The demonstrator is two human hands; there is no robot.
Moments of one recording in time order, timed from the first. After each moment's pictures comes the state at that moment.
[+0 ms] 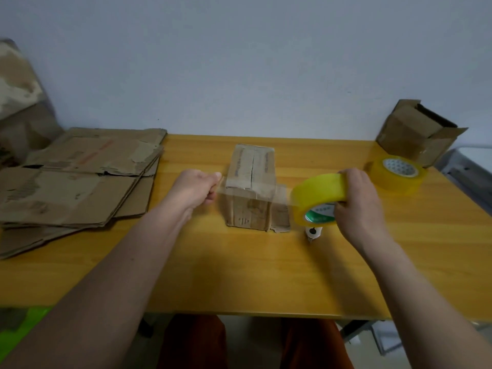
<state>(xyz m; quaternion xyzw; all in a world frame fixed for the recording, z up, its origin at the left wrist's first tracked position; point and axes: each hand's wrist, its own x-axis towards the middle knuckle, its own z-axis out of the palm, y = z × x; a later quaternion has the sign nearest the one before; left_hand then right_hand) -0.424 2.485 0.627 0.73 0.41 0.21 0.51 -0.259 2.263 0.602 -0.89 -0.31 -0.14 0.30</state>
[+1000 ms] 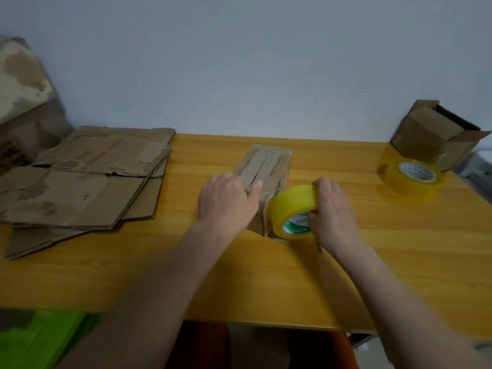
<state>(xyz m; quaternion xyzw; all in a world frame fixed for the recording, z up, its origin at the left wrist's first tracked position) -0.404 2.452 0.613 0.92 0.35 0.18 0.09 -0.280 2.312 0.589 -0.90 -0.35 -0.07 0.24</state>
